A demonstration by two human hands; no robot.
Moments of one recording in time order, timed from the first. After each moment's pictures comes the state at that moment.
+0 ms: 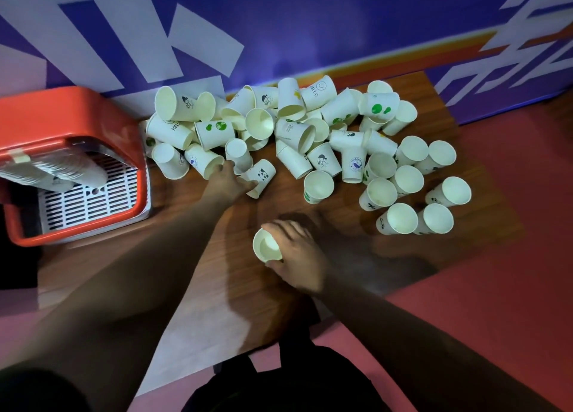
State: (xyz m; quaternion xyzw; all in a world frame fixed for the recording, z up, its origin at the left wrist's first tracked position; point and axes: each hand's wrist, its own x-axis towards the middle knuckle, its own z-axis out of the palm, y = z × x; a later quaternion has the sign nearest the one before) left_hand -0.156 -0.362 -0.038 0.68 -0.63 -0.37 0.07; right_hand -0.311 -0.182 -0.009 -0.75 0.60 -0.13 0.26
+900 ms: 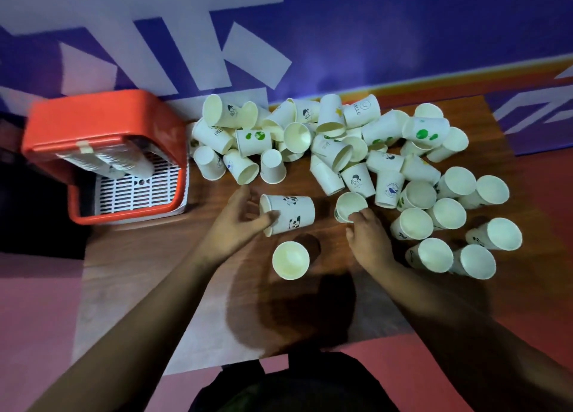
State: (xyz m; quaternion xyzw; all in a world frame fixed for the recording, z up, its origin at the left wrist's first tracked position) left_hand -0.124 -0.273 0.045 0.57 -0.57 -0.52 0.27; right_hand -0.407 -0.251 -0.044 -0.66 0.72 -0.06 0.18
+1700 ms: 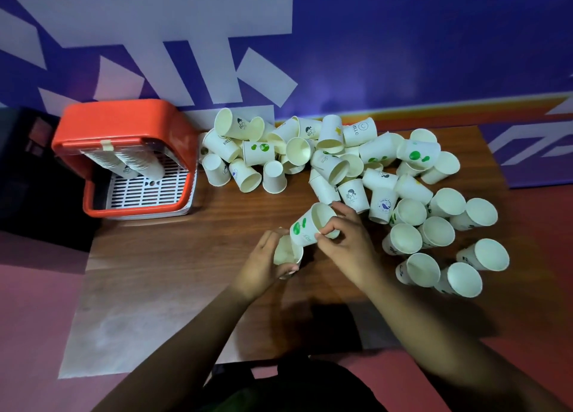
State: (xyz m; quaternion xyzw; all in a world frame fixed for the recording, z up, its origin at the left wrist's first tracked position) left_hand -0.171 -0.206 -0.015 0.57 -0.67 -0.42 0.22; right_hand -0.382 -0.229 0.035 -0.63 0.62 -0.33 0.34
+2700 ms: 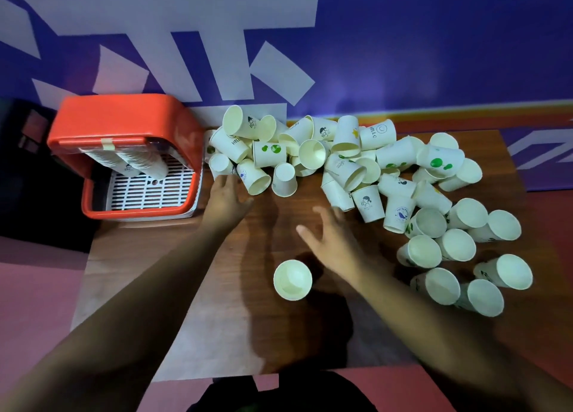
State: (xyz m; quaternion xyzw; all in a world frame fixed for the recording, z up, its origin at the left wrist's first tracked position) left_hand -0.086 -0.341 -0.016 0.73 -0.60 -0.25 0.19; right_hand -0.331 -0.277 0.015 -0.68 0.64 -0.16 0.32
